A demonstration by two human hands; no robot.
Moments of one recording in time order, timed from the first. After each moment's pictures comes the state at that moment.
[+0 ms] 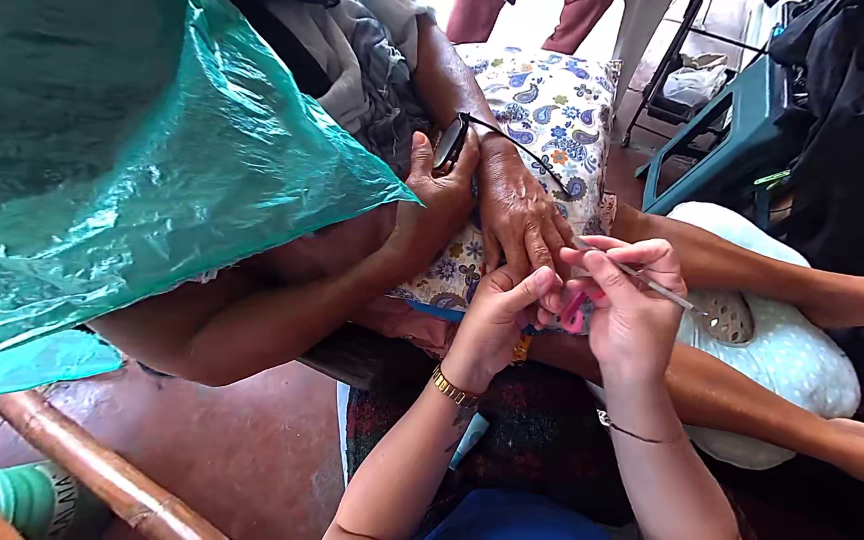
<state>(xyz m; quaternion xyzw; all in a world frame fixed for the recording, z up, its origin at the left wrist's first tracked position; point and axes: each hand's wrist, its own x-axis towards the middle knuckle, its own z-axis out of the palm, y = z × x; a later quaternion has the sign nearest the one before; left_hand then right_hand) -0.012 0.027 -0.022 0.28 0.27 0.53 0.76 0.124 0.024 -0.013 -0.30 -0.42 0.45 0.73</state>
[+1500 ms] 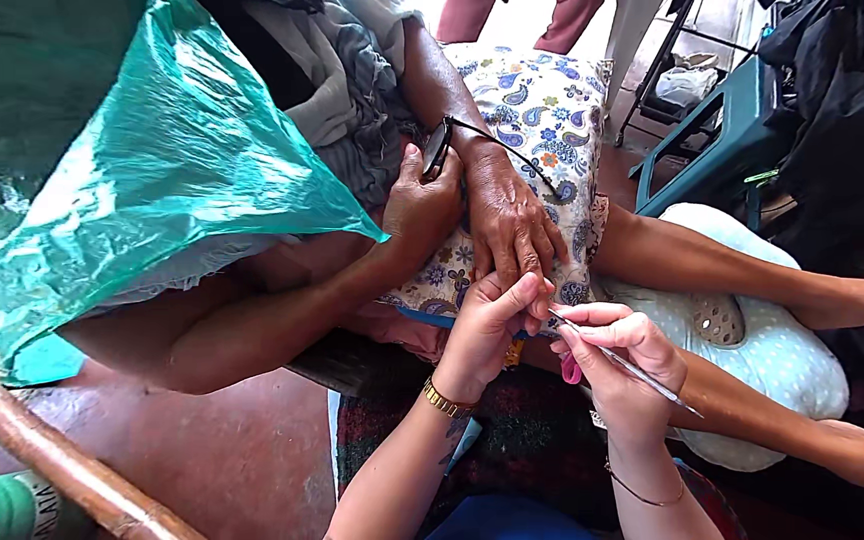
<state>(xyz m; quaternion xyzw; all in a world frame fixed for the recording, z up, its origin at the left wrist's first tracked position) -0.010 0.022 -0.026 0.28 0.26 0.55 0.74 0.134 -0.015 -0.030 -0.32 -0.60 0.29 0.67</state>
